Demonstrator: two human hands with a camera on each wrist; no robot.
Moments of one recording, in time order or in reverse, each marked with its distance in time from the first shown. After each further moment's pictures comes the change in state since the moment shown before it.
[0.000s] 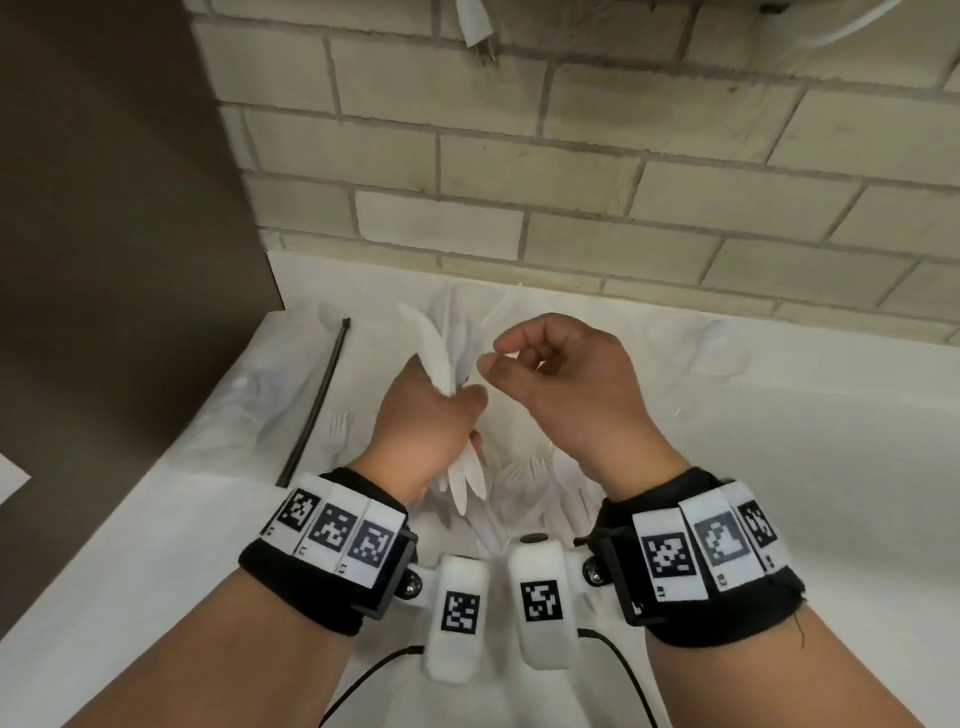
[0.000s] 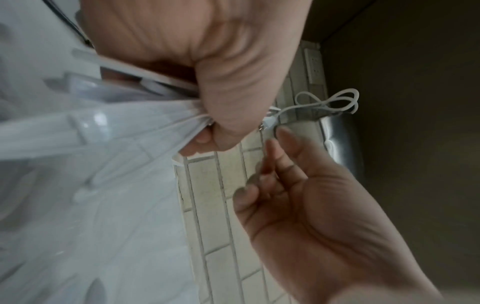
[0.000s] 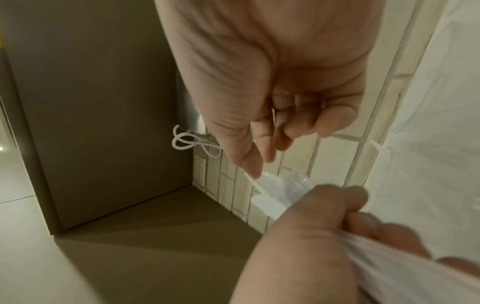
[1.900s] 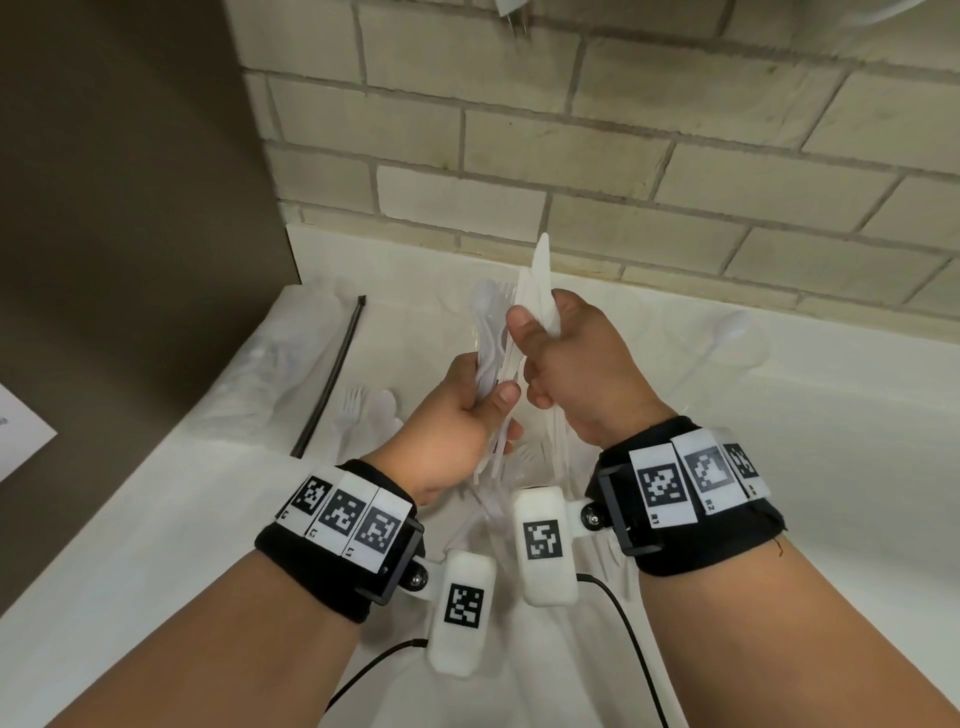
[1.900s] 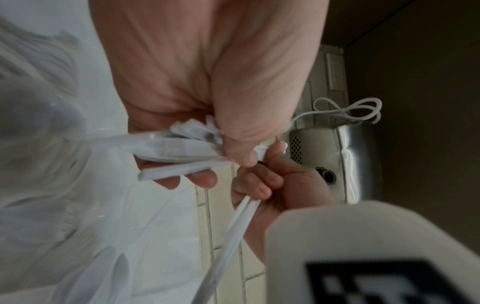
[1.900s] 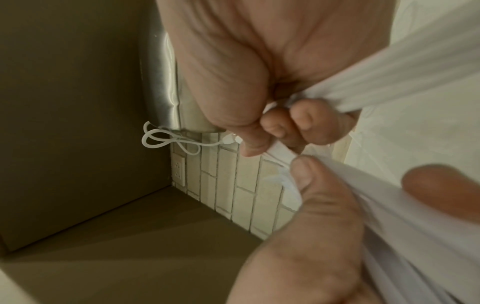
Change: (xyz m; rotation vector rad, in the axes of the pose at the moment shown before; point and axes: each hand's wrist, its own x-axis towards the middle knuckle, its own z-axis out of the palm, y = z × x) left_hand -0.019 -0.011 -0.002 -0.027 -0.318 0.042; right_hand 0.017 0.005 0.011 0.202 -0.125 0.148
